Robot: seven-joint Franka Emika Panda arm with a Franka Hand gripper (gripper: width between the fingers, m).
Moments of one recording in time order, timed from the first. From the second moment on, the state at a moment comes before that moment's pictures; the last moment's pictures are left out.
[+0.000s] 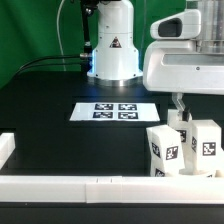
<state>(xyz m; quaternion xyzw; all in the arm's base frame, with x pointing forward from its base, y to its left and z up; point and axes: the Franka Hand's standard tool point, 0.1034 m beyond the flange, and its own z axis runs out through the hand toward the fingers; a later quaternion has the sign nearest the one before) 0.624 0.119 0.096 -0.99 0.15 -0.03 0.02</state>
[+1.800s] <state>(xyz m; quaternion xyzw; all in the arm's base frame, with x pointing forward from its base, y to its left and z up) 0.624 0.120 0.075 -0.84 0.55 -0.02 0.04</state>
